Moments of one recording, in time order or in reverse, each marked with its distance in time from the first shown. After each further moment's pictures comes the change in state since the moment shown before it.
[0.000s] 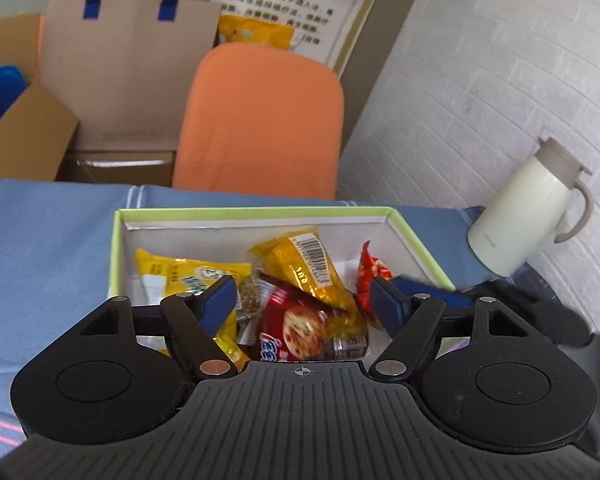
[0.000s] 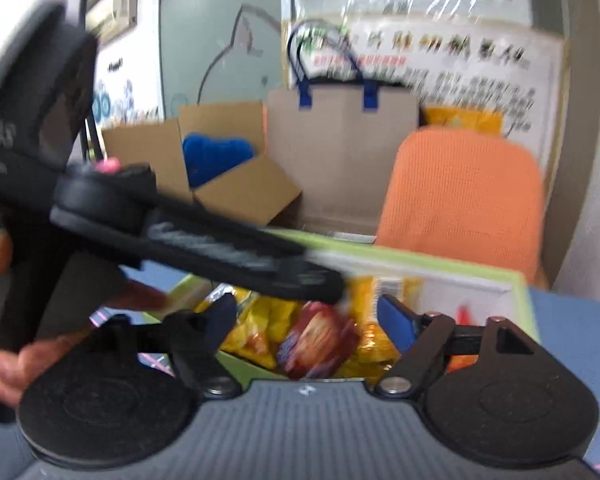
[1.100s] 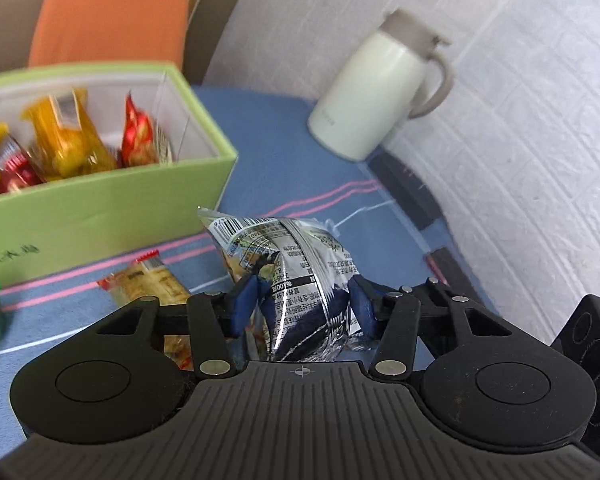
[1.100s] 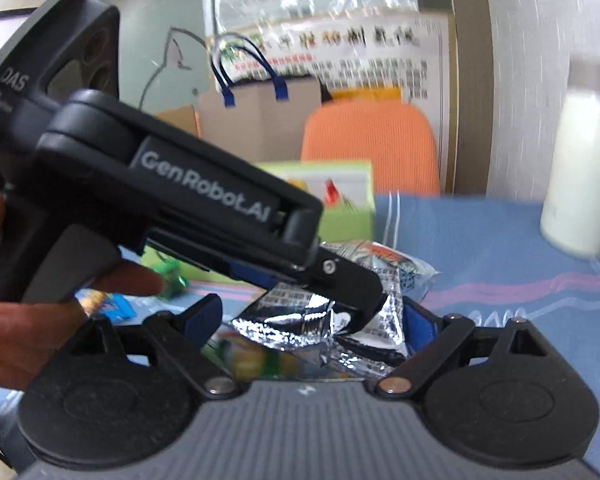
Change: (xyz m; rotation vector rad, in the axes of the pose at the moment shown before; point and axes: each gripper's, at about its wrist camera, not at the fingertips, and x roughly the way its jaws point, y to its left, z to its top) left arm 0.000 -0.130 -0.091 0.079 0.206 -0.315; right arm -0.114 0.002 -0.095 0.127 -0.004 -0.135
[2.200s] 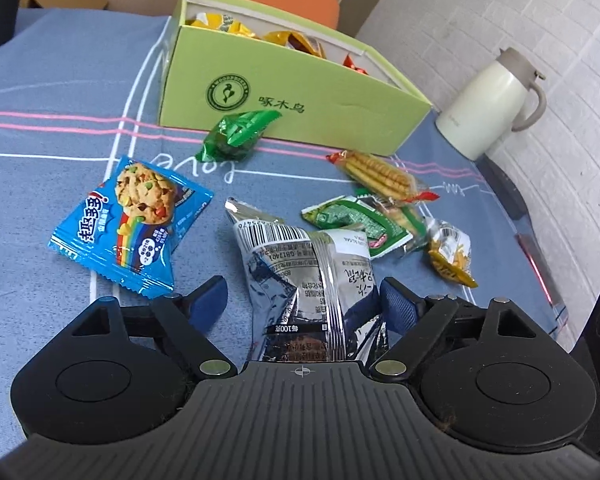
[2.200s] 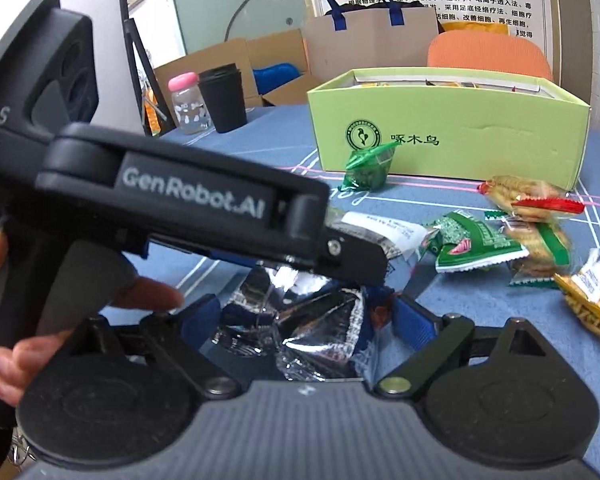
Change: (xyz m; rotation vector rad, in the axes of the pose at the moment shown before) left arm -0.091 0.099 -0.125 -0.214 -0.054 0.221; right arm 0.039 0.128 -0.066 0.006 0.232 0.218
